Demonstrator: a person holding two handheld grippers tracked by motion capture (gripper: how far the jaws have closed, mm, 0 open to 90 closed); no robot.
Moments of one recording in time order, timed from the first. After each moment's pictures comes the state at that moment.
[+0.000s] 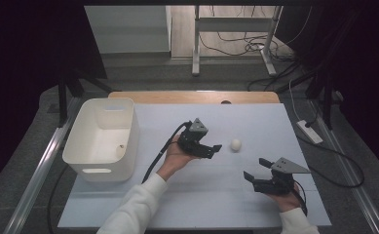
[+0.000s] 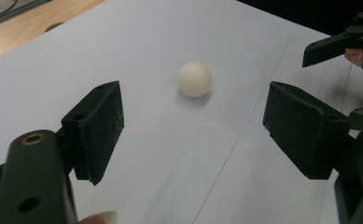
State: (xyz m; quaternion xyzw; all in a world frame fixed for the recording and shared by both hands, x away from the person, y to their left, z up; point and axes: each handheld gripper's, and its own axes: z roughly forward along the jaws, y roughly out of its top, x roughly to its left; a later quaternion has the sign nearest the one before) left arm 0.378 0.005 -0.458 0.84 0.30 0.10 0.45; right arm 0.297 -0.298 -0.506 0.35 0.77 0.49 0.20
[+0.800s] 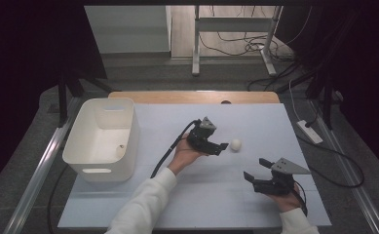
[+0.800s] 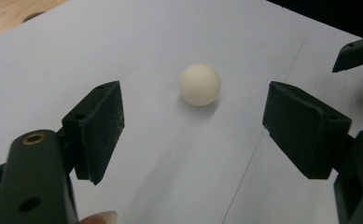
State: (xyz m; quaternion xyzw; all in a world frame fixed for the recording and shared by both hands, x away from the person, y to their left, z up) left arm 0.404 -0.018 -0.476 0.84 0.30 0.08 0.44; right arm 0.296 -0.298 -0.506 0.35 0.77 0.49 0.20
